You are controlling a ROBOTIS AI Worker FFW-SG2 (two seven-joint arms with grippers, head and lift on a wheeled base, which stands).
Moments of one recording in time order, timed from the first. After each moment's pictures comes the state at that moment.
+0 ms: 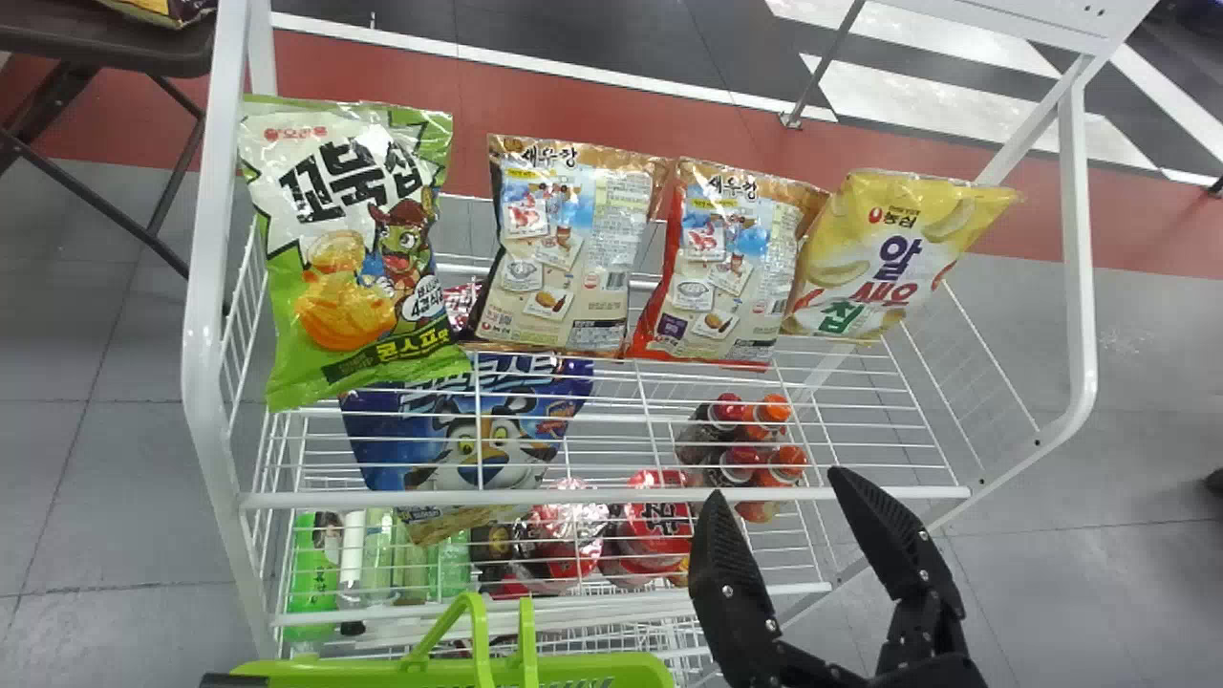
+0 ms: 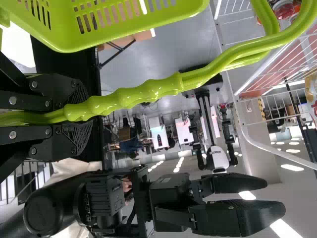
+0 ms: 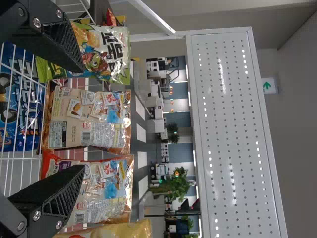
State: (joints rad) left arm 0.64 0.00 -0.15 -2.37 0.43 1.54 -0.91; right arm 1.22 -0.25 -0.01 -2.43 -0.17 -0.44 0.00
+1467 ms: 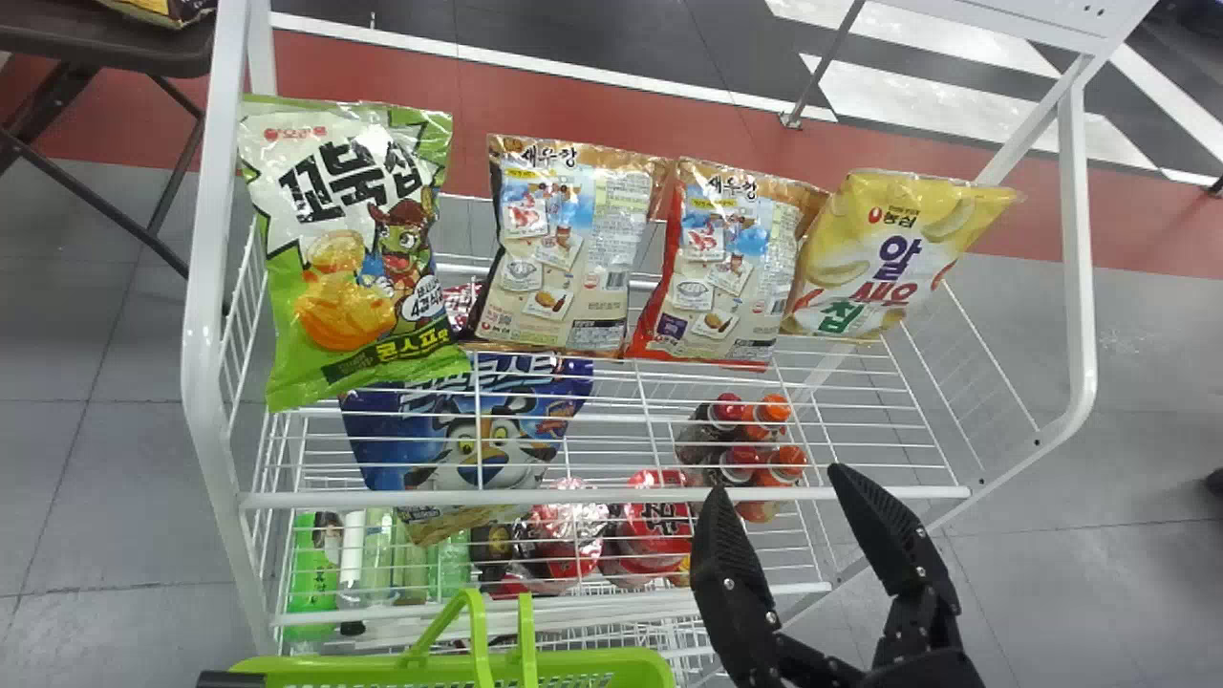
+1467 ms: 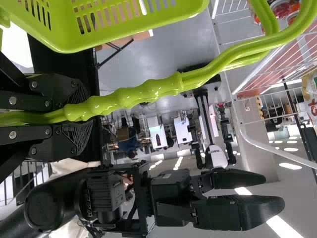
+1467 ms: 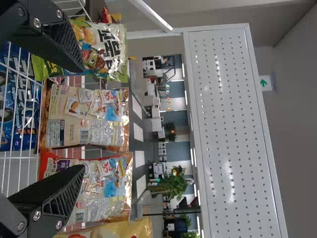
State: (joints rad) left arm 0.64 0.00 -0.15 -2.38 0.43 1.53 -0.91; right arm 1.20 -0.25 -0.01 -2.40 -0.19 -0.45 0.00
